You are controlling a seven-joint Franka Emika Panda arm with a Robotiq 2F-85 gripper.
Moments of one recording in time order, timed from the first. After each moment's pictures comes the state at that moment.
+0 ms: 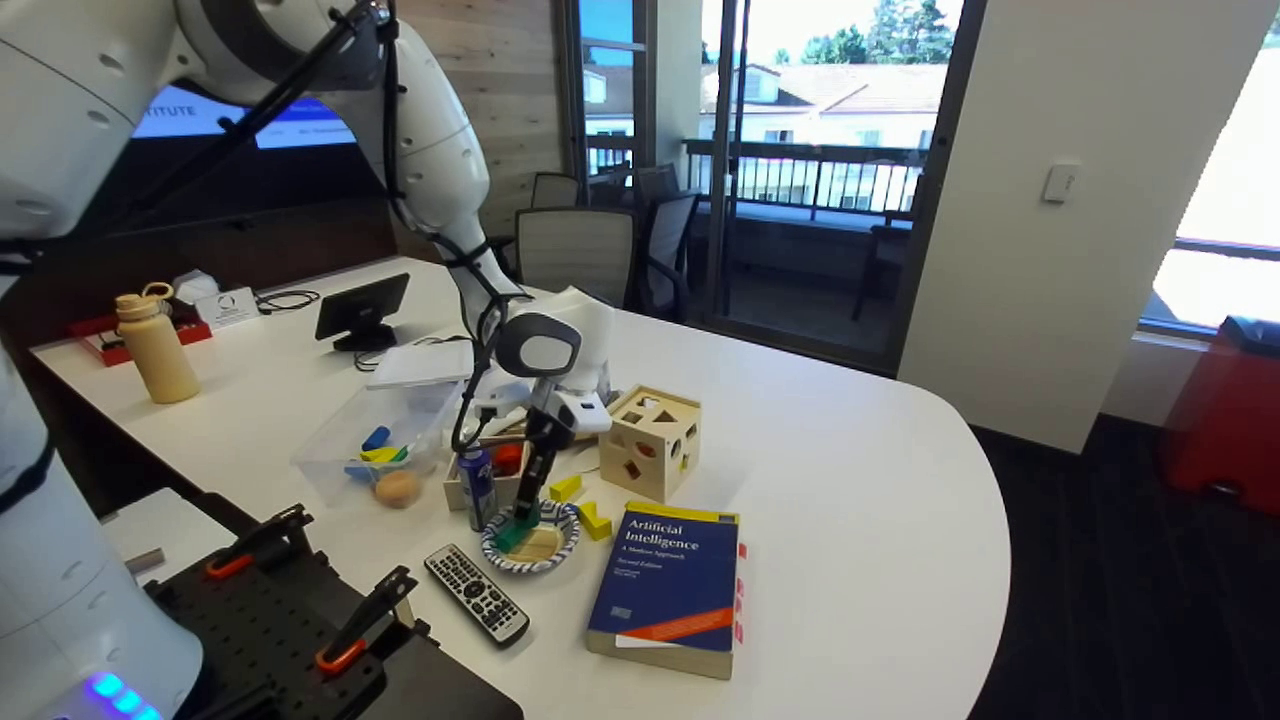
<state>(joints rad) -0.04 0.74 -0.15 -2.08 0.35 2.43 0.64</state>
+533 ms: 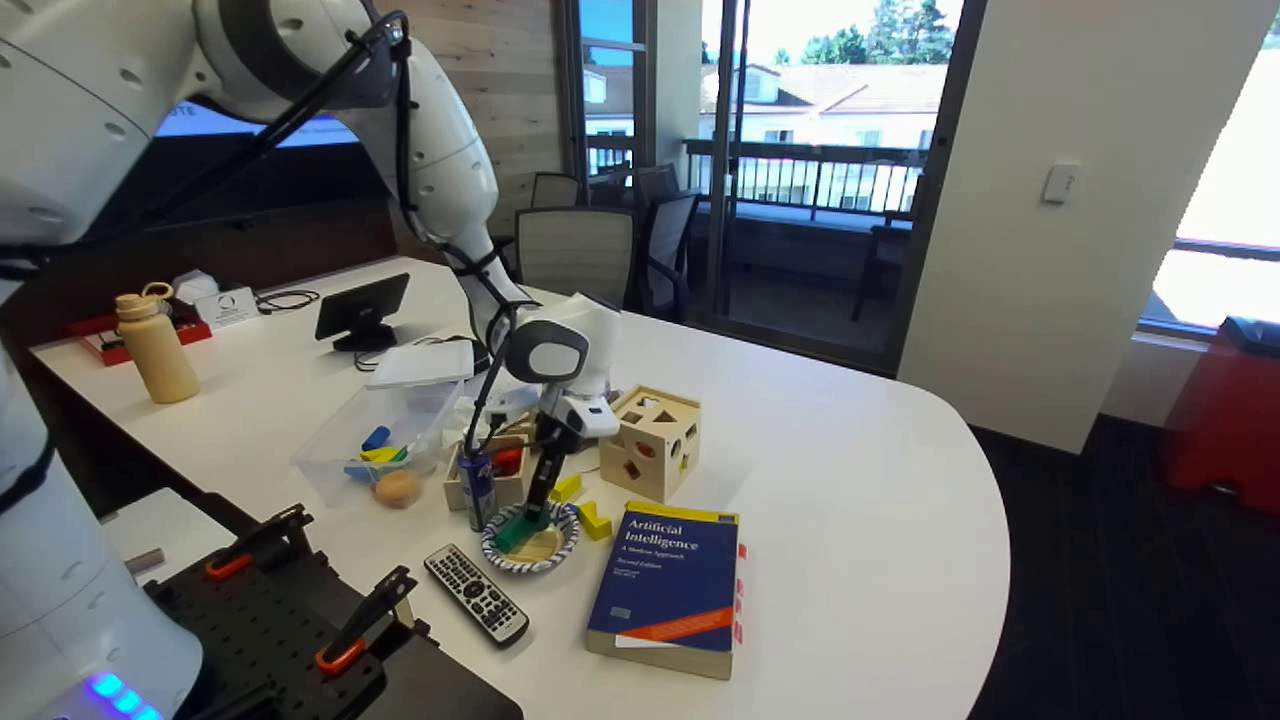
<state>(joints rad) -0.04 0.79 -0.16 -2.02 0.35 2.43 0.64</state>
